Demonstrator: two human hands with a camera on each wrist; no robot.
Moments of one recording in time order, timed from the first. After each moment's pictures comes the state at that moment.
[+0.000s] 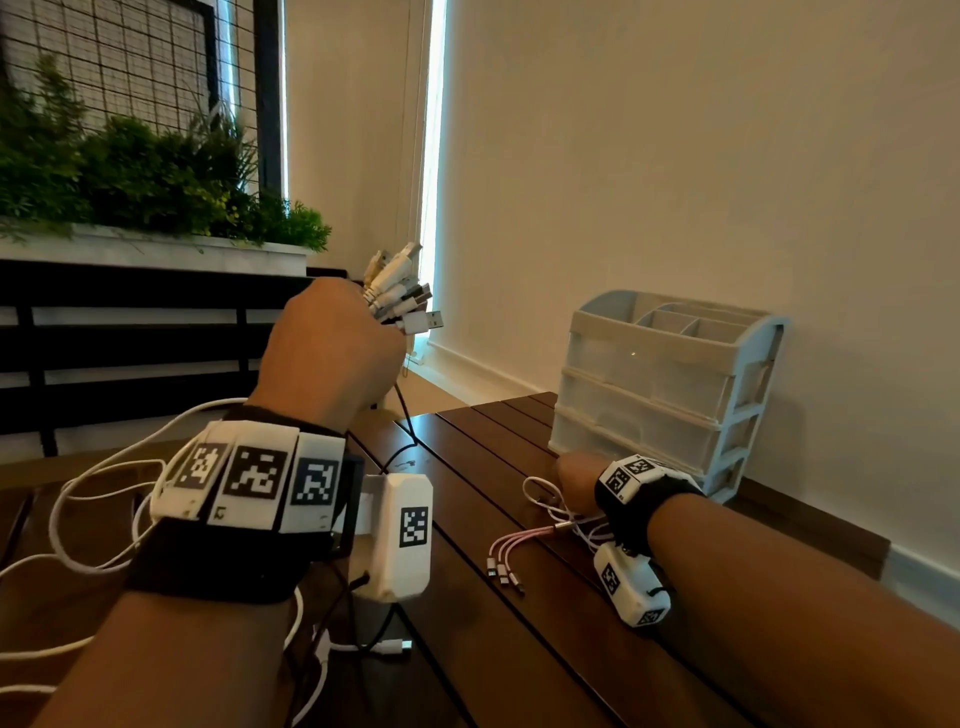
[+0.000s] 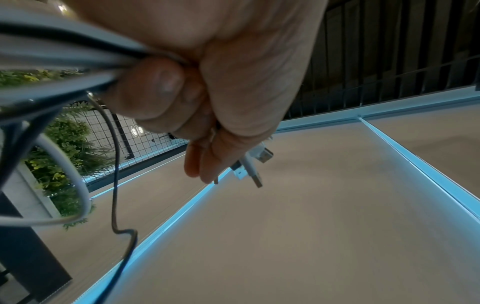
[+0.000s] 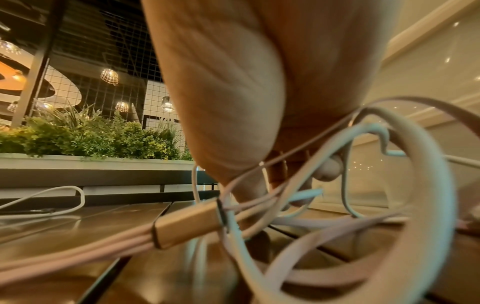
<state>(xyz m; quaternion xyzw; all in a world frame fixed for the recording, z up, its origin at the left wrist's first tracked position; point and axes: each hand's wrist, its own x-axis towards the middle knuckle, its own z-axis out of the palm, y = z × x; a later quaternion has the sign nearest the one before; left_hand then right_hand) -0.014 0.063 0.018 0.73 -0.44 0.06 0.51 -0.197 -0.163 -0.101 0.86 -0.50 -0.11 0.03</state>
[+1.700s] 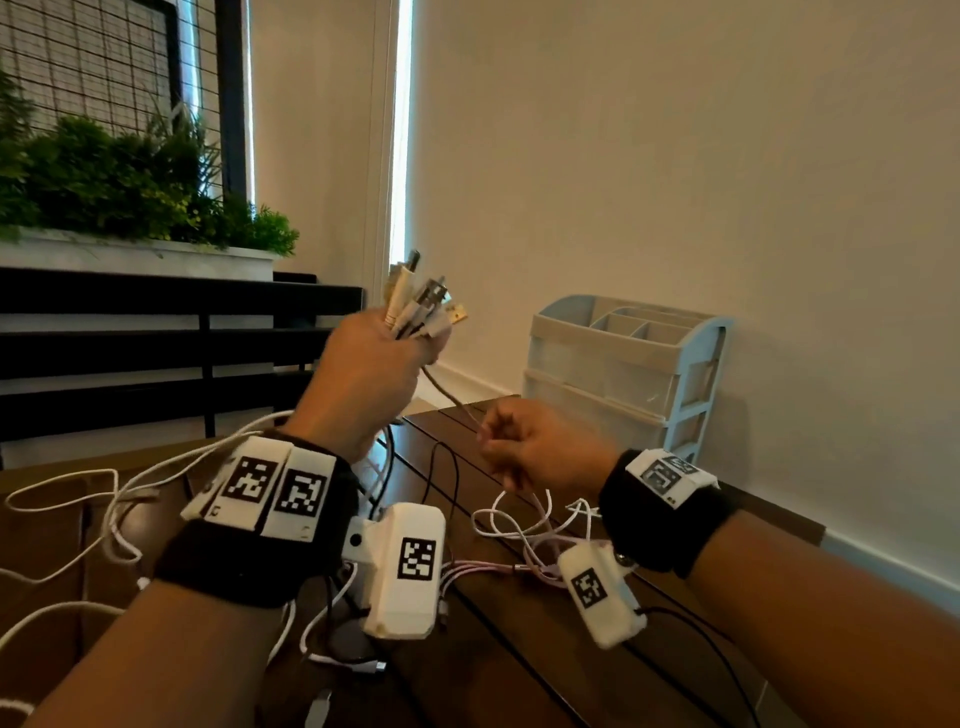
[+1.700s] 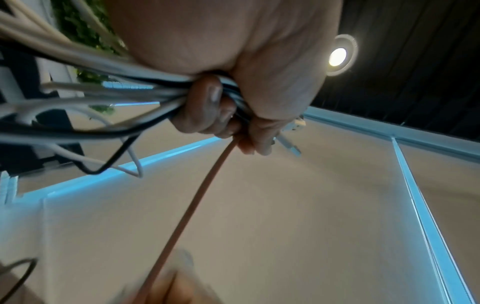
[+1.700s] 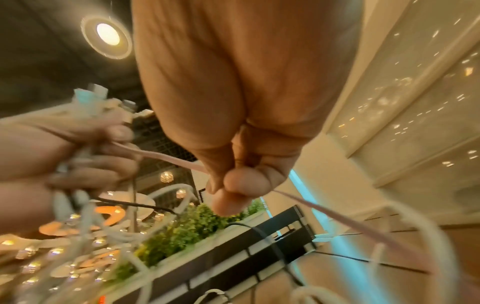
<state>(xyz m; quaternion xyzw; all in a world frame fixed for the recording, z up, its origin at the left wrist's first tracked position) -0.068 0.050 0.008 0.53 -0.49 -0.15 0.68 -0.221 -0.053 -0.032 0.85 -0.32 0.23 -0.35</state>
